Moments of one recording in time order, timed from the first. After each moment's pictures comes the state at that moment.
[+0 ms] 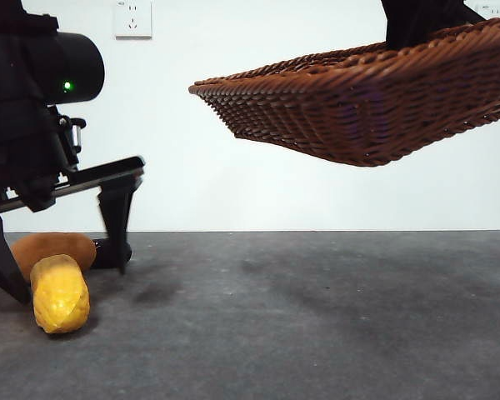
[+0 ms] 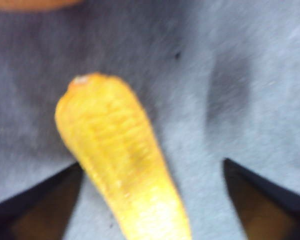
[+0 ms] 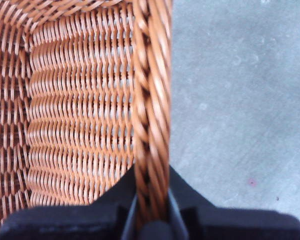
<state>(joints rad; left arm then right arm) -0.40 1.57 0.94 -0.60 0.11 -0.61 0.33 1.55 1.59 -1.07 -0.25 -0.10</state>
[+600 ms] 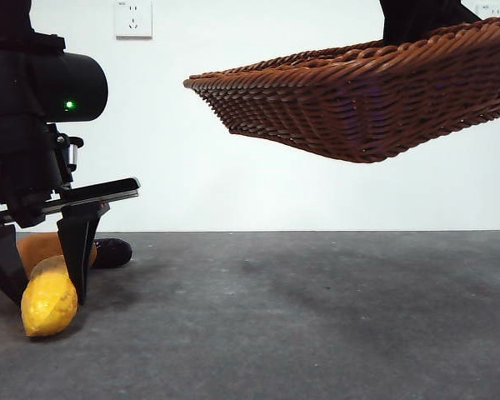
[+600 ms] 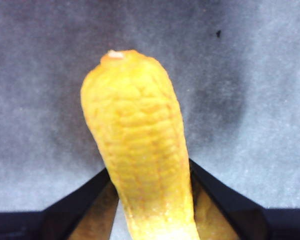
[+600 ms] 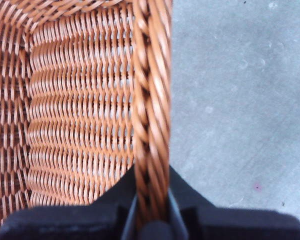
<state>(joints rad) -0.40 1.61 0.95 -0.64 0.08 -0.62 0.33 1.55 1.59 -1.07 -0.27 -0.11</state>
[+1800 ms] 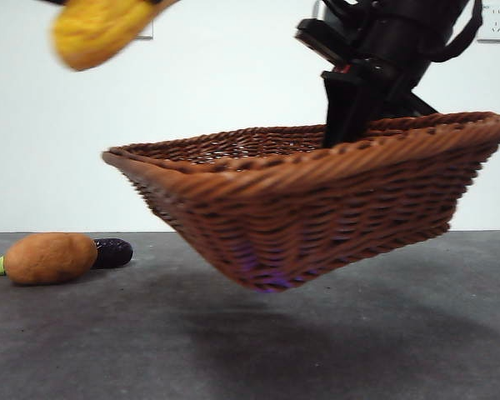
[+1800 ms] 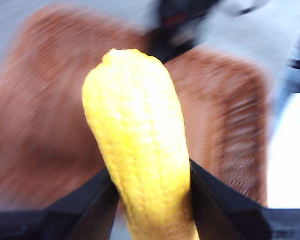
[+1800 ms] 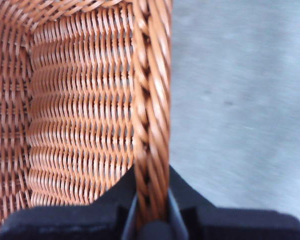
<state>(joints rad) -0.77 0.97 0.95 -0.60 0.19 0.03 0.52 1.55 1.23 -0.76 -0.31 0.10</state>
